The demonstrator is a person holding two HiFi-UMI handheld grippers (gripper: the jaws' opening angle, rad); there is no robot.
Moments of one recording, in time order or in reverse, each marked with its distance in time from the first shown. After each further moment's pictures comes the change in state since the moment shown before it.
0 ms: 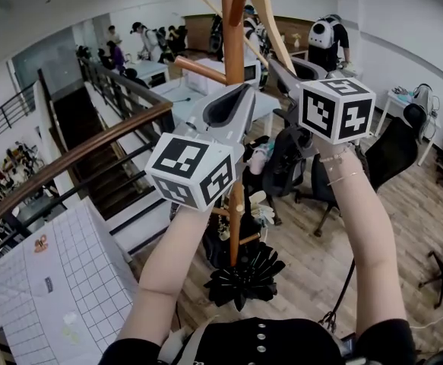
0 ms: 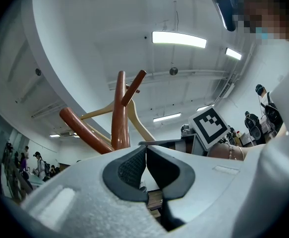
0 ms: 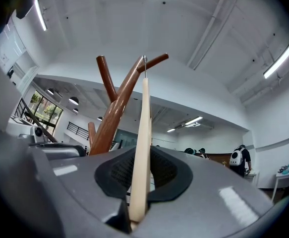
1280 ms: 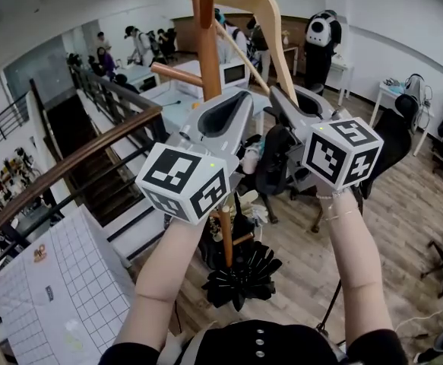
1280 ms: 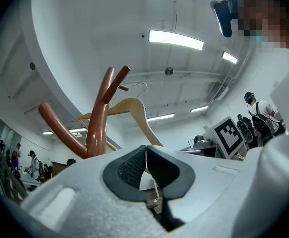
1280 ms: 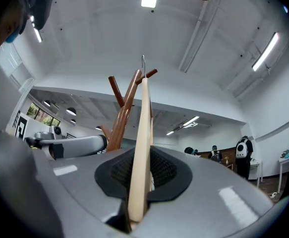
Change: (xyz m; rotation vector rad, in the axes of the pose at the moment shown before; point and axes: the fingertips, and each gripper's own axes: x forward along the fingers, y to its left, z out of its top) left arm 0.007 -0.036 0.000 -0.011 0.005 -0.073; right arm -0.066 0.005 -0.025 0.096 -0.072 -0.014
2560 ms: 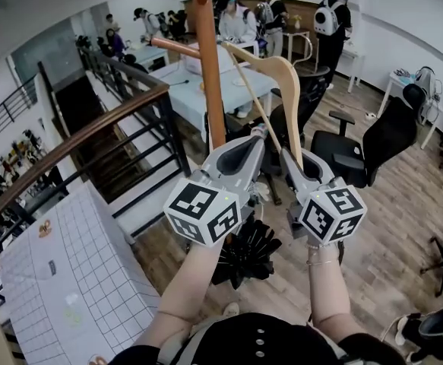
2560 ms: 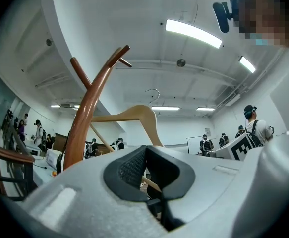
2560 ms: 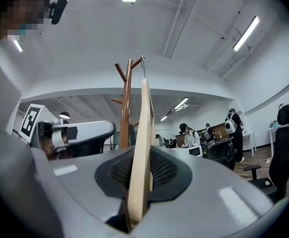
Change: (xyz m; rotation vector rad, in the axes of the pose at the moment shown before) left arm -0.056 -0.069 -0.098 -0.216 0.151 0.041; right arm -0.112 0.029 -0.136 0.189 0.132 -0.069
